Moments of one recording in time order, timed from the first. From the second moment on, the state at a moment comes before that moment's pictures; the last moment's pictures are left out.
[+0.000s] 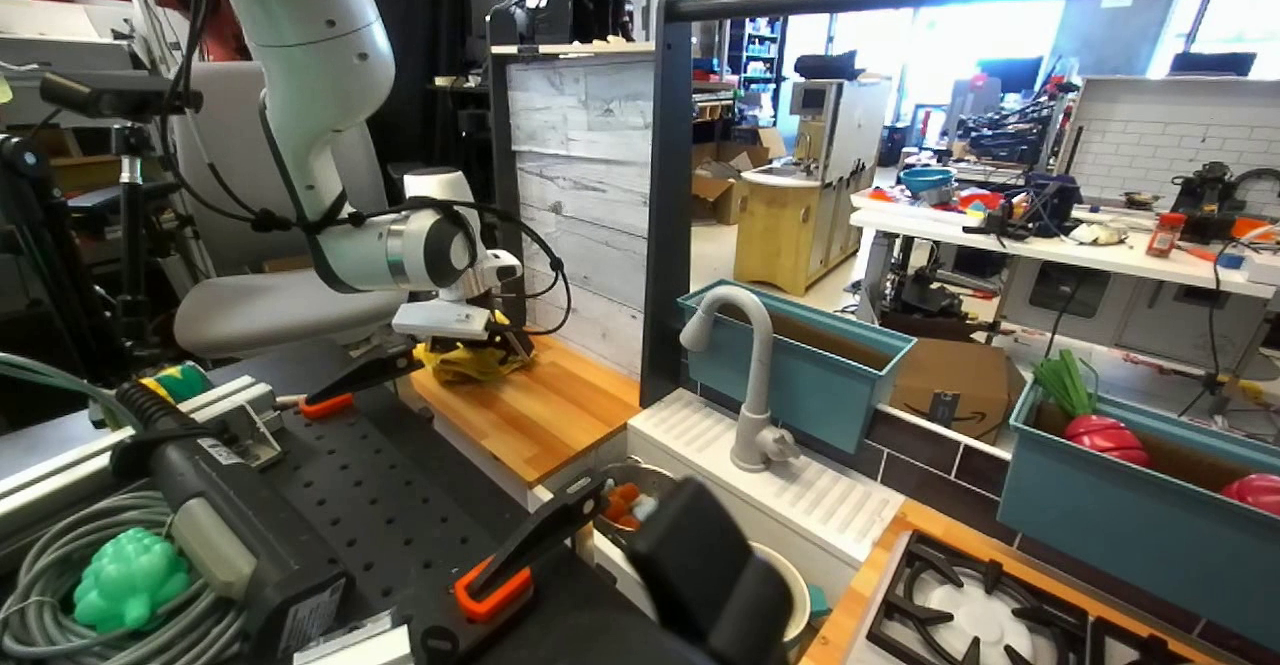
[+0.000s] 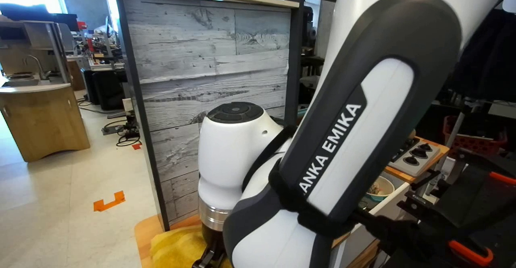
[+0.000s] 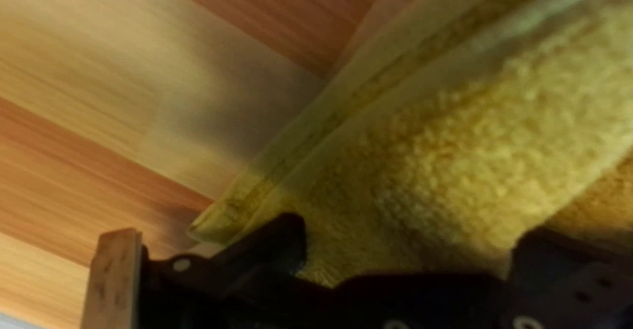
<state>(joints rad) 0.63 1.23 -0.04 -1.55 -0.09 2.92 0.10</state>
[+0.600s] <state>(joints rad) 0.55 1.15 -0.16 -1.71 -0.15 2.85 0.10</state>
